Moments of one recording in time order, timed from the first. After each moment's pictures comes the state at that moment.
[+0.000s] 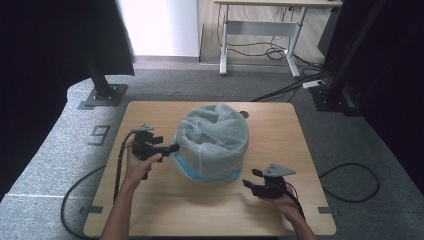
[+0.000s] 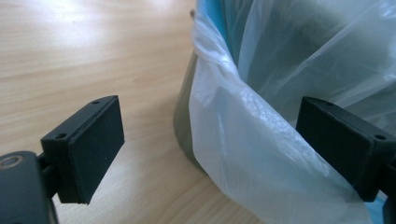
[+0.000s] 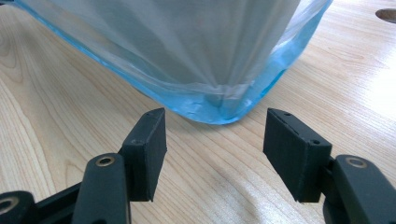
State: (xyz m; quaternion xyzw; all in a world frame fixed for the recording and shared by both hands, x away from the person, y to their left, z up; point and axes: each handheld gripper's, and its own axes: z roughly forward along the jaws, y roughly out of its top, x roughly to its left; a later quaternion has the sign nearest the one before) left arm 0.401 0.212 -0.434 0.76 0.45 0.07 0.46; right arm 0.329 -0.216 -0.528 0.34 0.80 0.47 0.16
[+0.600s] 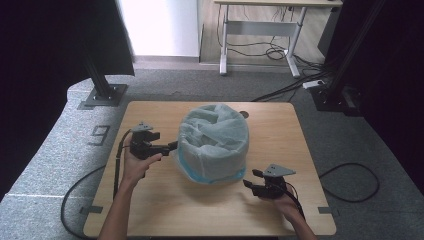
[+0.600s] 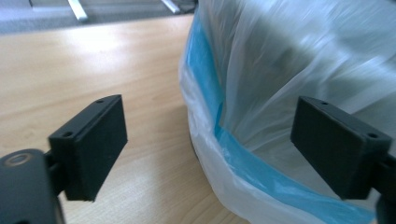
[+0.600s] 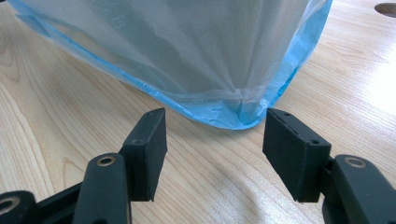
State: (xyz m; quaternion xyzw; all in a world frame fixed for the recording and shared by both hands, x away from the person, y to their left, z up) left arm 0.388 0.219 -0.409 0.75 0.44 0.12 0.47; right arm 0.329 -0.218 -0.530 0.34 0.80 0.47 0.16
